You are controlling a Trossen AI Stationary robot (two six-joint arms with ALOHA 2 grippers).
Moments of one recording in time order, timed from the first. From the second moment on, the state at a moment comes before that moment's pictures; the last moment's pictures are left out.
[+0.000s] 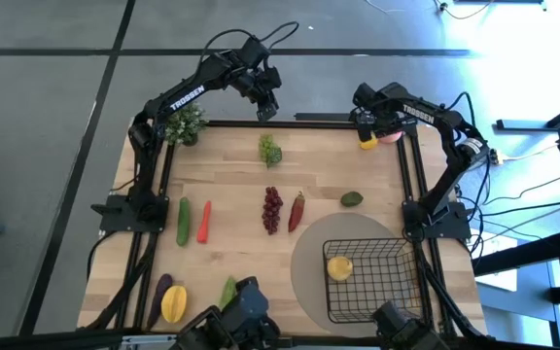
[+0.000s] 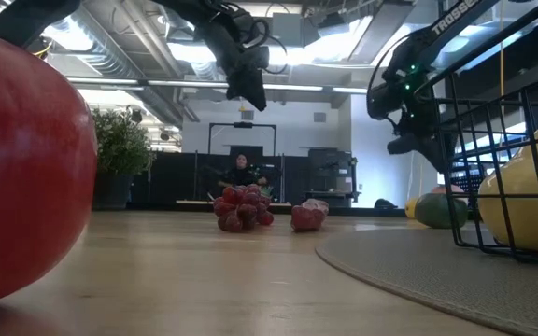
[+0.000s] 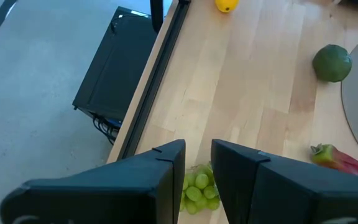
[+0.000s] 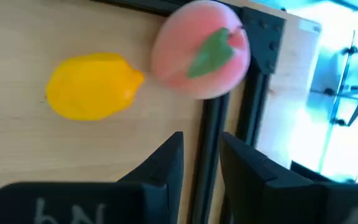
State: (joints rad) left arm 0.73 1.99 2.08 -0.95 0.28 0.27; right arm -0.94 1.72 1.30 -1.22 0.44 0.49
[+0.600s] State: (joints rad) left arm 0.73 1.99 2.08 -0.95 0.28 0.24; right arm -0.92 1.72 1.15 -1.00 0.60 0.44
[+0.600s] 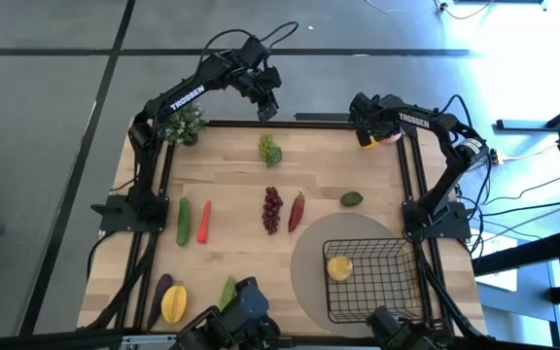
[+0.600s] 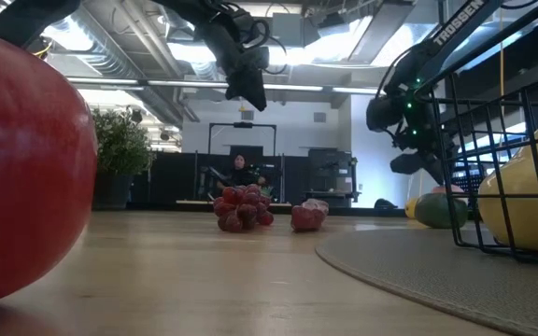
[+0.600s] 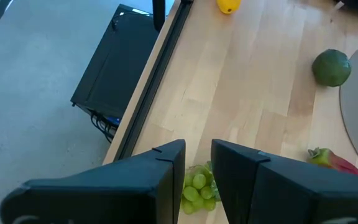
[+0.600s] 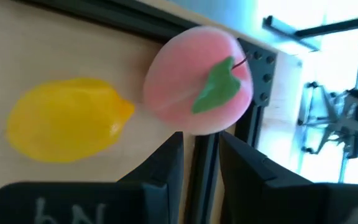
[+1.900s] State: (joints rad) left arm 0.73 1.99 2.08 -0.95 0.28 0.25; right arm -0.95 1.72 1.14 -0.94 0.63 0.35
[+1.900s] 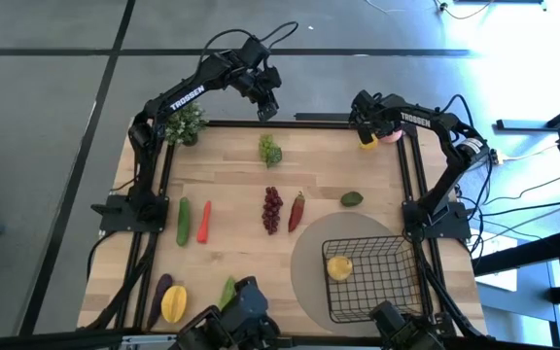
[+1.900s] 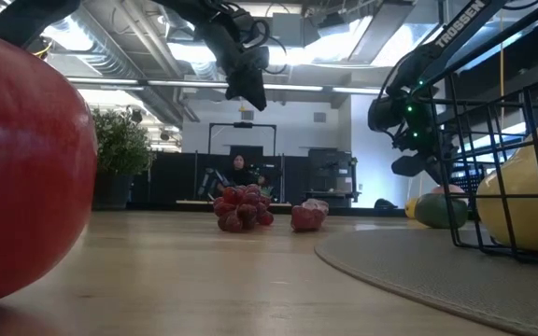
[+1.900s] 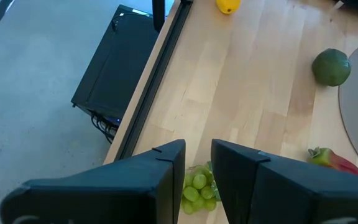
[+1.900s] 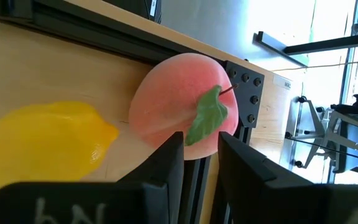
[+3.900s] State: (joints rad) left arm 0.73 1.99 2.08 -0.95 0.28 0.24; right arm -0.87 1.72 1.29 -1.12 0.64 0.35
